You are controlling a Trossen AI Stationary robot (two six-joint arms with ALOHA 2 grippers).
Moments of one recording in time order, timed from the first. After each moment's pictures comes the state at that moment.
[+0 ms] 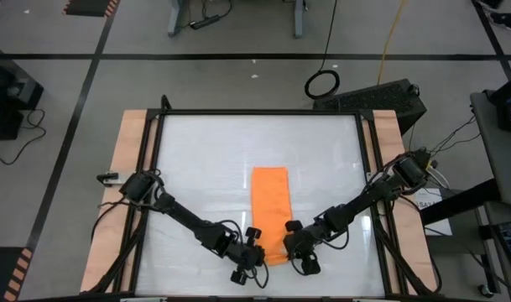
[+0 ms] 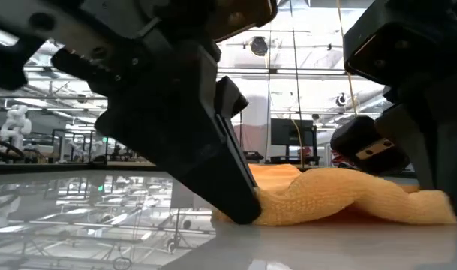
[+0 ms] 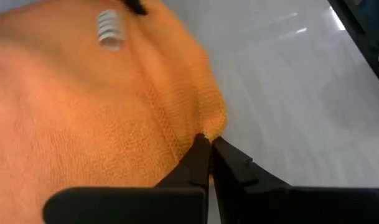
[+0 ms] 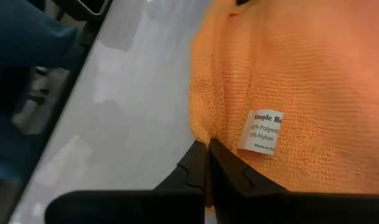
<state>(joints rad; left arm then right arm) -0.51 2.12 1.32 -0.11 -0.09 -0.16 0.54 1.83 0.80 0.15 -0.15 0.40</state>
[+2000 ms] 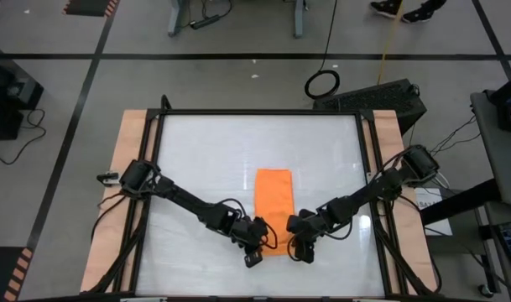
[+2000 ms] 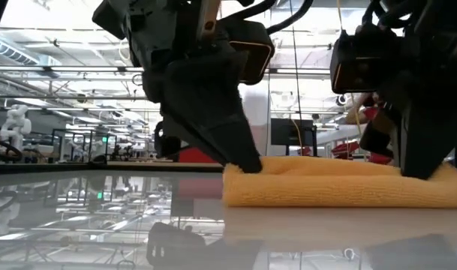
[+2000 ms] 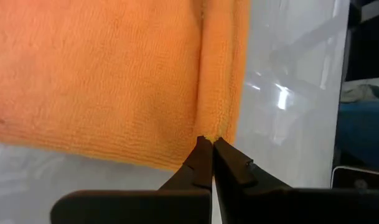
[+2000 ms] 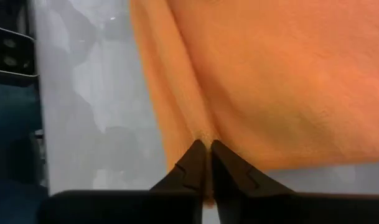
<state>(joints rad) -0.39 2.03 1.27 -0.14 0.12 -0.80 0.48 1.69 0.80 -0.10 -0.09 0.82</state>
